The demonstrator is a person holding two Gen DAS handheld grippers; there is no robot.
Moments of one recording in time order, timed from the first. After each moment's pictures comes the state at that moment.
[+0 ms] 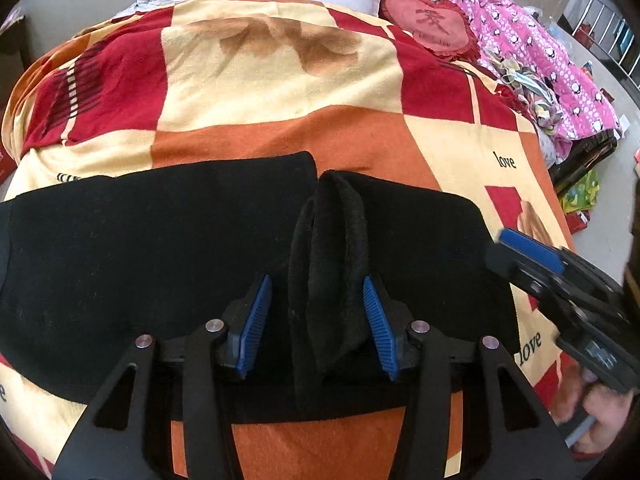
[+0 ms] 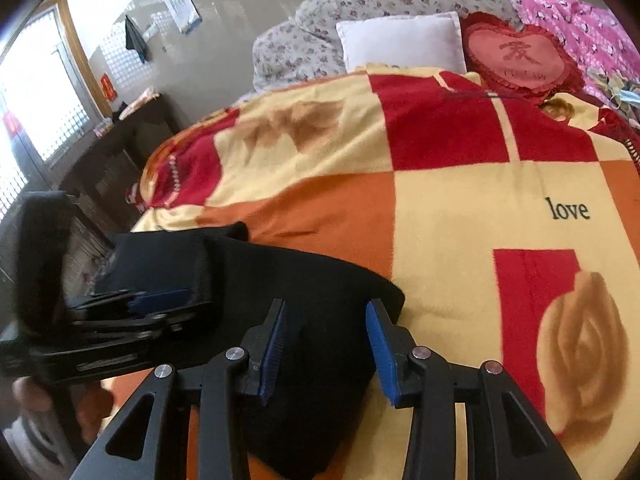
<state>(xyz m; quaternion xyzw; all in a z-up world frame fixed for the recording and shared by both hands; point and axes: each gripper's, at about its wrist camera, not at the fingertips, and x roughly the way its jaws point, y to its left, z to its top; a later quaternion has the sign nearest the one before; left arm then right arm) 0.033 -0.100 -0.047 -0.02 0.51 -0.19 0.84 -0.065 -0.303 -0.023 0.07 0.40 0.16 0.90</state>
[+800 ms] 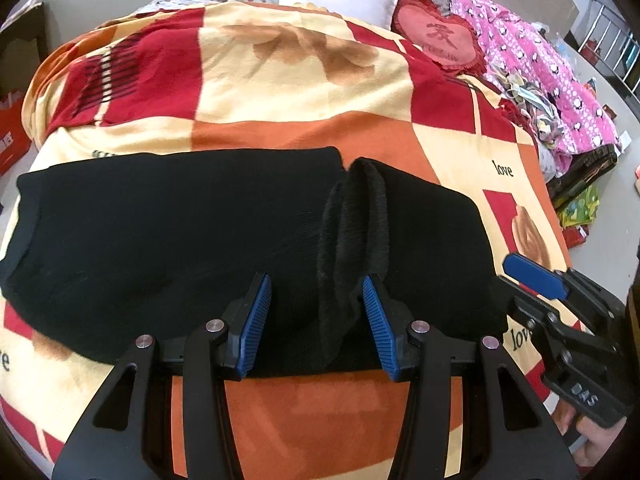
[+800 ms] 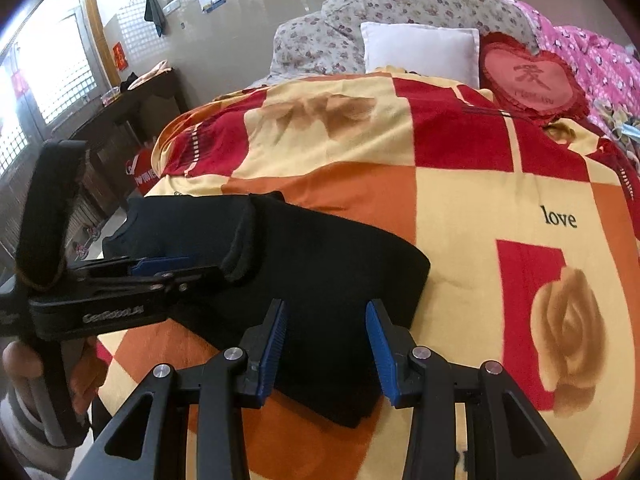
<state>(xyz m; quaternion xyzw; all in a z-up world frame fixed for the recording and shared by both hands) 0.011 -0.074 -0.037 -0.05 0.50 -0.17 0.85 -0.089 -0.271 -0.017 0.01 0.41 0.16 0.90</state>
